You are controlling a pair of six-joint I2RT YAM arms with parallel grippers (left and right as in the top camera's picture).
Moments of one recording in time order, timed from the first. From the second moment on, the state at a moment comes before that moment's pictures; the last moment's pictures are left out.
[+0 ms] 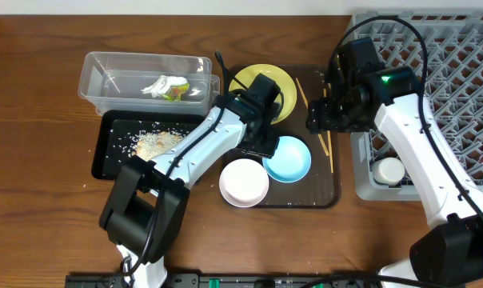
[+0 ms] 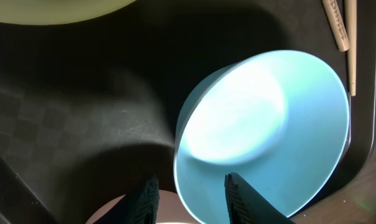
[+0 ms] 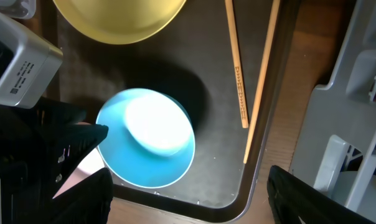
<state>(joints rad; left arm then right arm) -0.59 1.92 1.41 -0.84 0.25 -0.31 0.28 1.69 1.52 -1.15 -0.16 0.22</state>
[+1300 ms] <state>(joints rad) -0.66 1.98 1.41 -0.78 0.28 -0.37 0.28 1.69 1.44 -1.09 -0.16 0.22</state>
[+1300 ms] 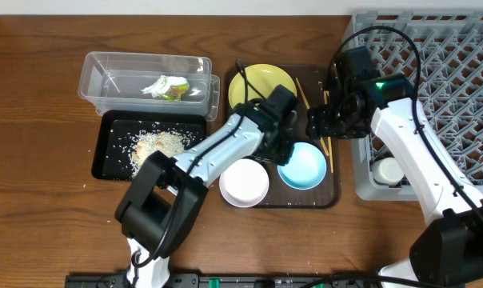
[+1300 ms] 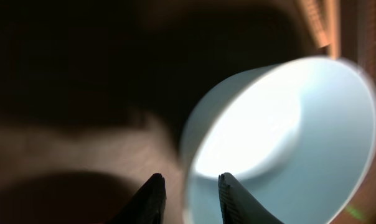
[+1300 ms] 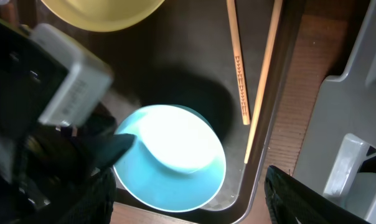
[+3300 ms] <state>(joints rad) 0.00 1.59 1.43 -1.00 0.14 -0.20 0.31 1.57 1.11 -0.80 -0.06 0.45</state>
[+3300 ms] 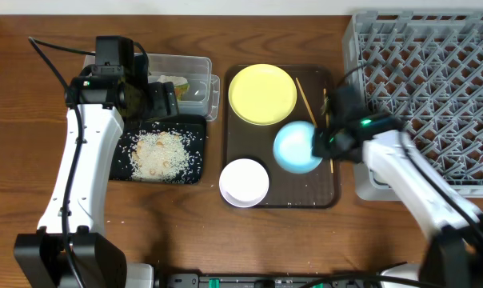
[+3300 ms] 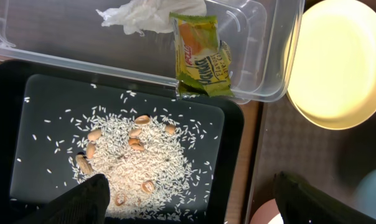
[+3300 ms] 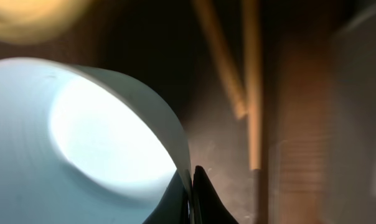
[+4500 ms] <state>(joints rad) 0.00 1.59 1.43 -1.00 0.14 -0.20 0.13 2.11 1.30 0.72 1.04 -0.56</state>
